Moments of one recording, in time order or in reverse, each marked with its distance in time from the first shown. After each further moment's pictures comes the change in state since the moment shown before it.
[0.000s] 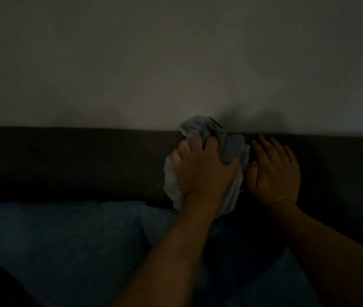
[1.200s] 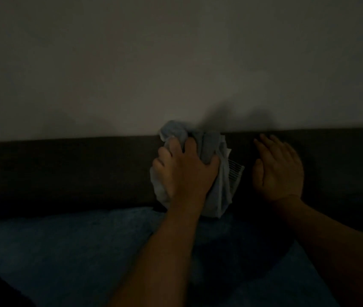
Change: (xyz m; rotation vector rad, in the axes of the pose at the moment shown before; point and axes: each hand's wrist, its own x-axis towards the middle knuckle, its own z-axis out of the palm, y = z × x) left_hand 0.007 -0.040 0.000 0.050 0.019 -0.070; right_hand -0.002 0.001 -0.001 -0.006 -0.023 0.008
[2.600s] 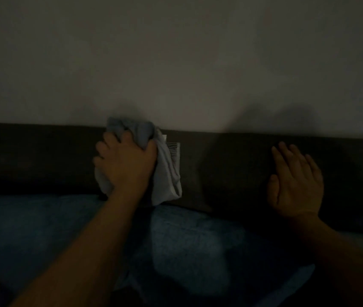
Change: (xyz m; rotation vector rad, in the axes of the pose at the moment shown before) left_hand 0.005 0.028 -0.013 0.120 0.002 -0.310; right_hand -0.021 0.146 -0.039 -0.060 0.023 -0.073
